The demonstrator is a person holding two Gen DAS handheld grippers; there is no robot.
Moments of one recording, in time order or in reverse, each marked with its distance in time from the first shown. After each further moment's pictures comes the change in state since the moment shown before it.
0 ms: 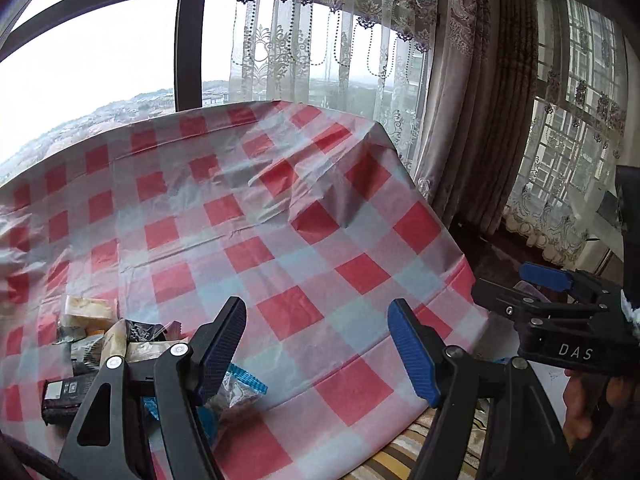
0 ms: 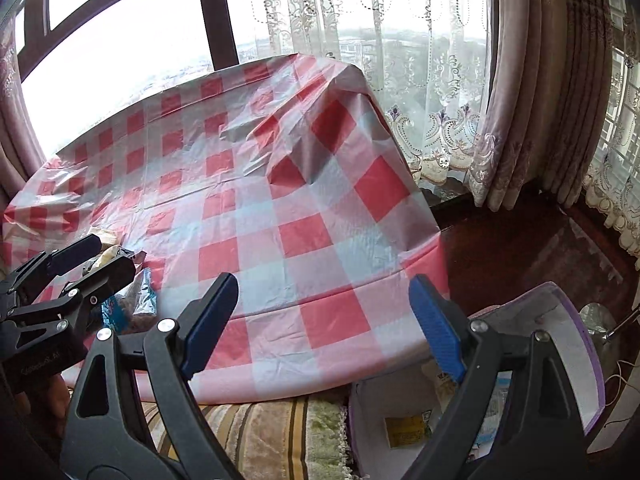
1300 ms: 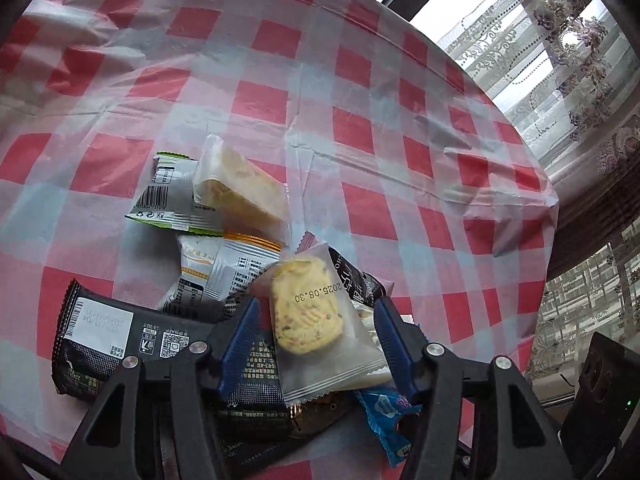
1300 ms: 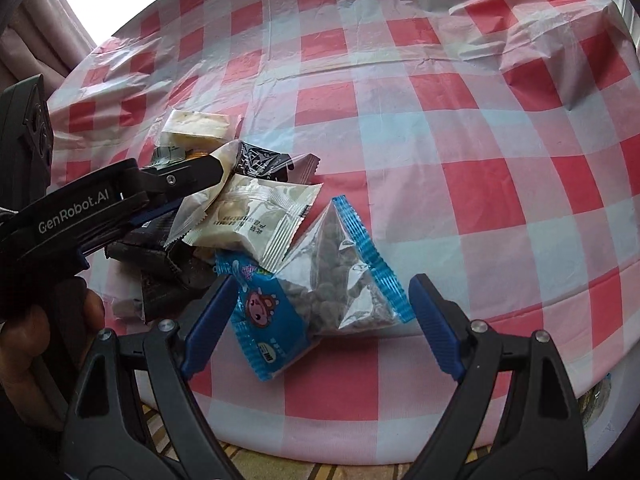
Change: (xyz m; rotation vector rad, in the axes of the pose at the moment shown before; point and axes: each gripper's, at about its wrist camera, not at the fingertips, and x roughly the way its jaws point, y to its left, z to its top) left arm 0.046 0.222 -0.042 -0.614 0.263 0.012; right arm 0.119 0.198 -0.020 -0.145 0.420 0.238
